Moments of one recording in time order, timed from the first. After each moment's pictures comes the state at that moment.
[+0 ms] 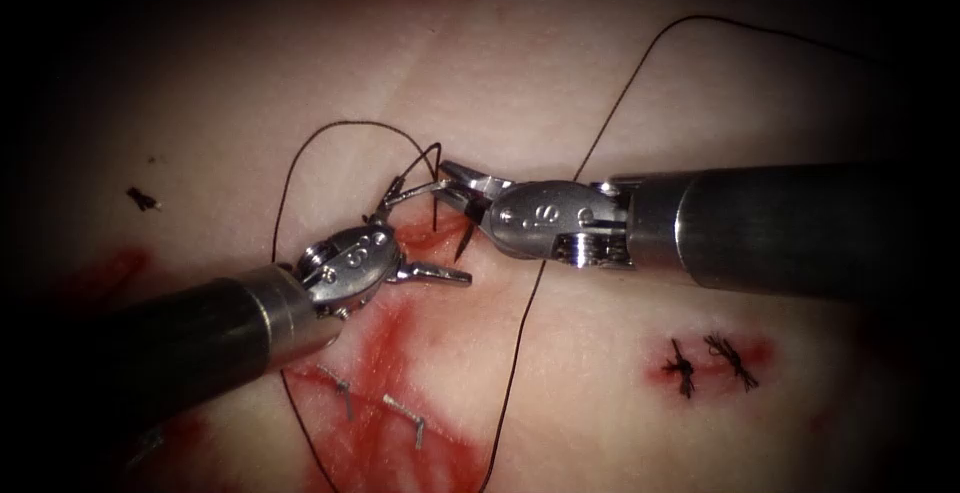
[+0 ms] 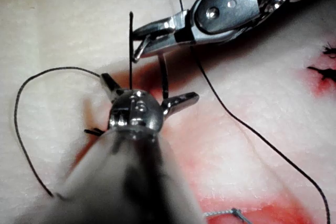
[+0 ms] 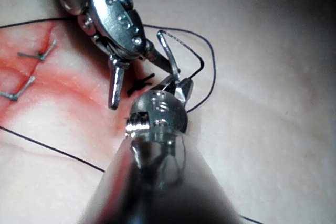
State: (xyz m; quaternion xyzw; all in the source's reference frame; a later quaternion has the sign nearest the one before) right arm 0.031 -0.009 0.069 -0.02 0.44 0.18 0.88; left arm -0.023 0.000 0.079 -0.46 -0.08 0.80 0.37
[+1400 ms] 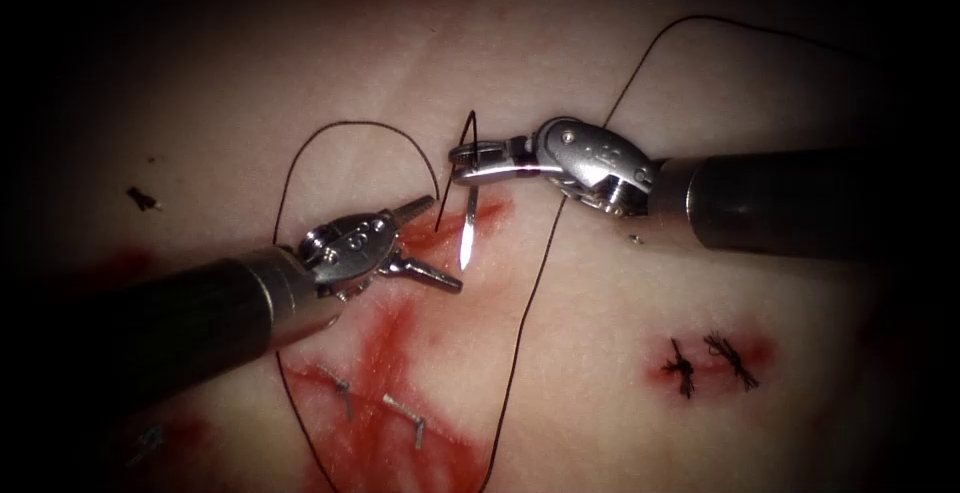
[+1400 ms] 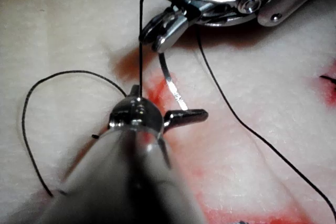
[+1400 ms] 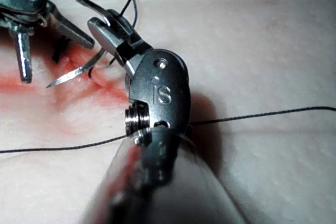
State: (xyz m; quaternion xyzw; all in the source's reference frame) right arm 0.027 -0.004 0.078 0.20 0.70 0.17 0.66; left arm -0.023 0.000 0.081 -0.46 -0.24 0.78 0.35
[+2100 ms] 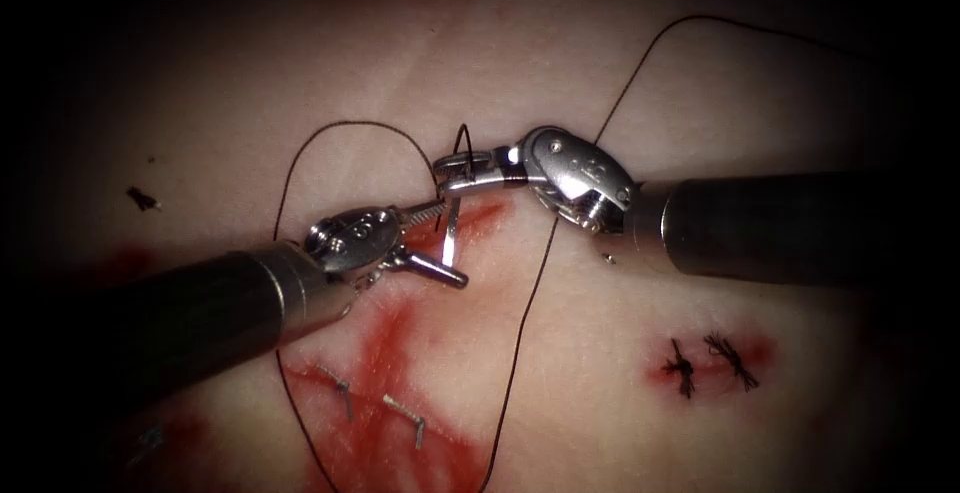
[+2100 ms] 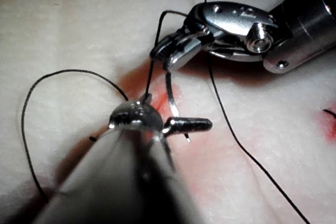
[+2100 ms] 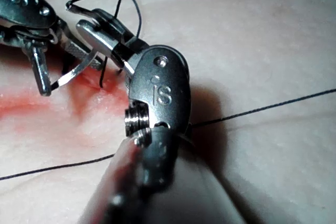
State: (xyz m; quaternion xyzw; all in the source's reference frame) right arm 0.028 -0.004 0.077 0.21 0.74 0.16 0.62; left arm -0.023 0.000 0.082 -0.46 -0.31 0.73 0.40
